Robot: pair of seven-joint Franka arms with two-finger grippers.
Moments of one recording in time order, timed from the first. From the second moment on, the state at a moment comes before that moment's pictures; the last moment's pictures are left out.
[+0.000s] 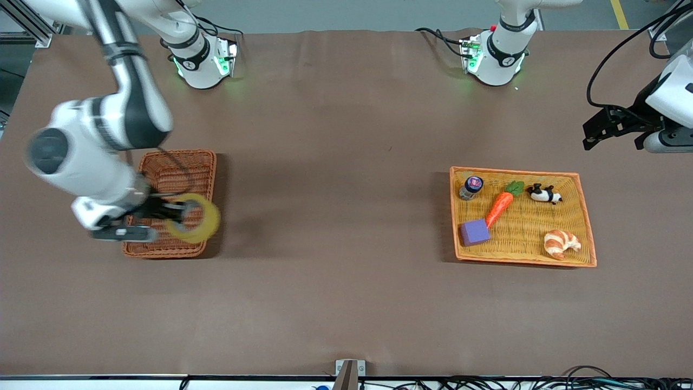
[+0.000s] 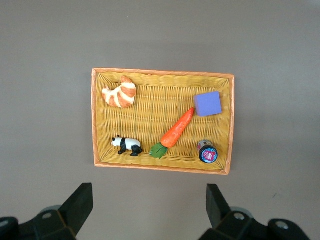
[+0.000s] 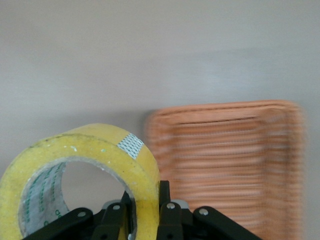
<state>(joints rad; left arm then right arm) -0.09 -0.02 -0.02 -1.58 0.03 1.61 -0.08 0.11 0.24 -0.06 -1.84 0.07 2.09 0.05</state>
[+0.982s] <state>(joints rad) -0.09 -0.02 -0.02 -1.58 0.03 1.61 -0.08 -0.07 0.18 -0.04 -2.32 0.02 2.52 -0.18</state>
